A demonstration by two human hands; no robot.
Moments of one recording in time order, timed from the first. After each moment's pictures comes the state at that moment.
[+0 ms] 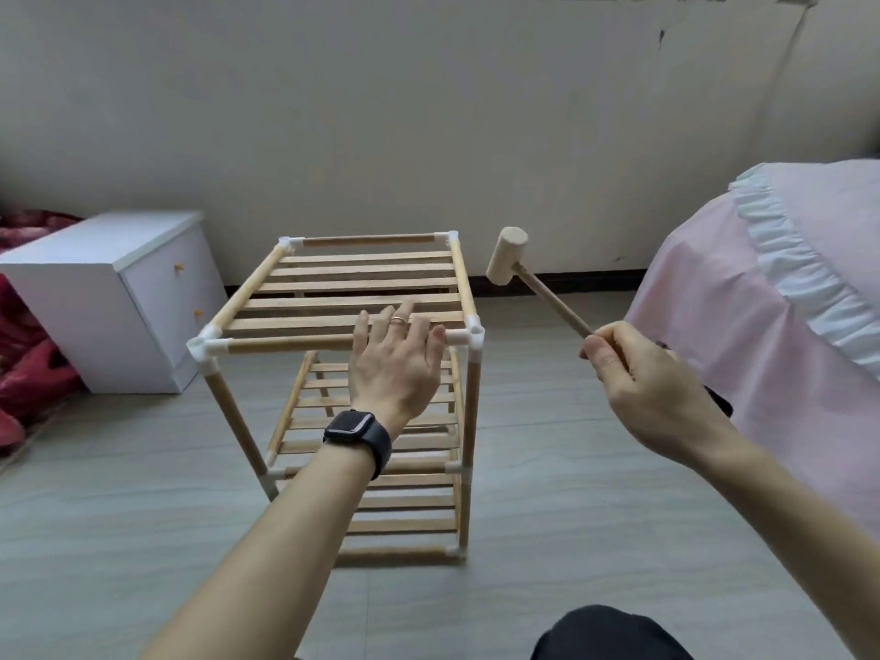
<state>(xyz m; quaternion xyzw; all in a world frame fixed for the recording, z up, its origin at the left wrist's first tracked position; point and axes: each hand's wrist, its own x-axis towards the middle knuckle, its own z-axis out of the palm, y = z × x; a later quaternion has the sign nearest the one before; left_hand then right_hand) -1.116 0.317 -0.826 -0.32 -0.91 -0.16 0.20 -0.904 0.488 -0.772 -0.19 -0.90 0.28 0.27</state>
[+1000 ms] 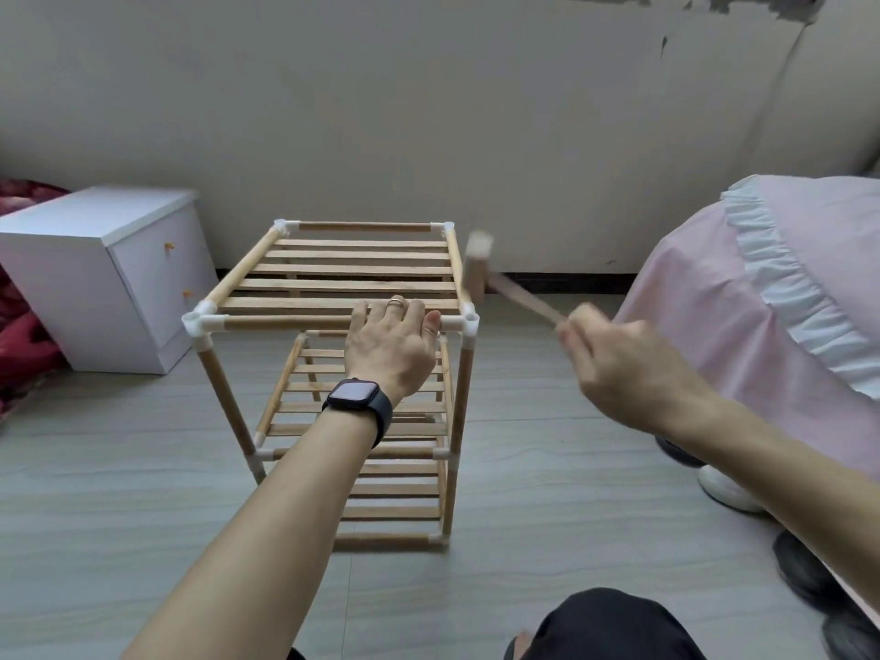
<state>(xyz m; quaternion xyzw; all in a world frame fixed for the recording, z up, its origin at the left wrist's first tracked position) -1.115 0.320 -0.817 -0.32 -0.93 -0.12 0.17 -0.918 0.486 -0.757 -0.15 -0.96 0.11 0.21</state>
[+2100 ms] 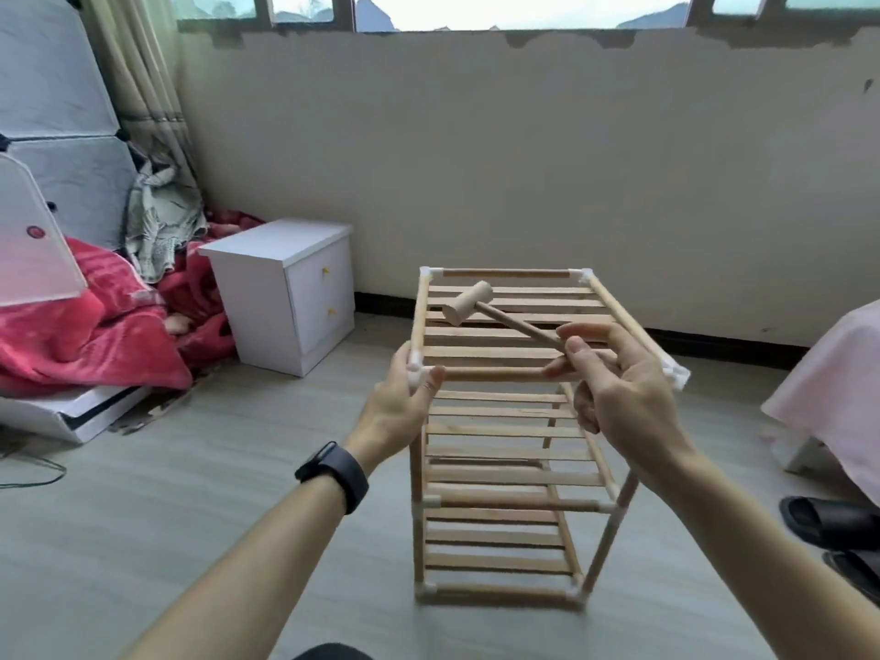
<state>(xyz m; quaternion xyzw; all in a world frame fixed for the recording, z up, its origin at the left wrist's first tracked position) -1.149 0.182 -0.838 -0.21 -0.84 -0.51 0.01 -1.008 0.394 -0.758 0.02 -0.73 0.64 0.23</state>
